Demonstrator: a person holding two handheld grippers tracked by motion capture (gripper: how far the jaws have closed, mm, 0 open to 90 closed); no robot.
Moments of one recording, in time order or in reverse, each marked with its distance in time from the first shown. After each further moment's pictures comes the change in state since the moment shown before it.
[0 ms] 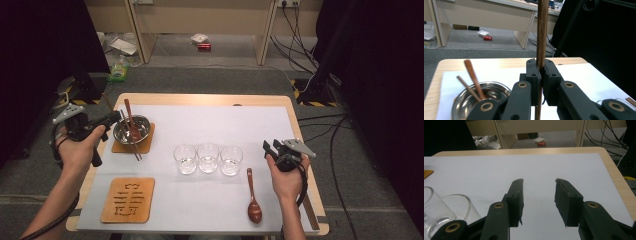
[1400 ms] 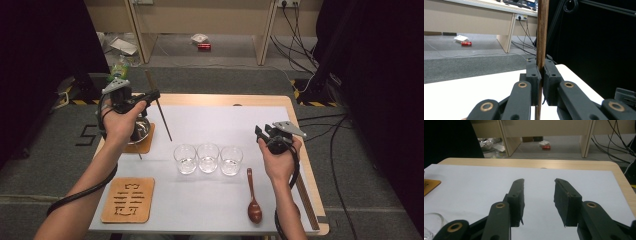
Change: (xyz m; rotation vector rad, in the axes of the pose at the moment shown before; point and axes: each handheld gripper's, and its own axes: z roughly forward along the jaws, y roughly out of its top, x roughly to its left) left arm -0.063 0.034 0.087 0.003 -0.122 0.026; right arm 0.017 0.040 0.023 -0.009 0.031 -0.022
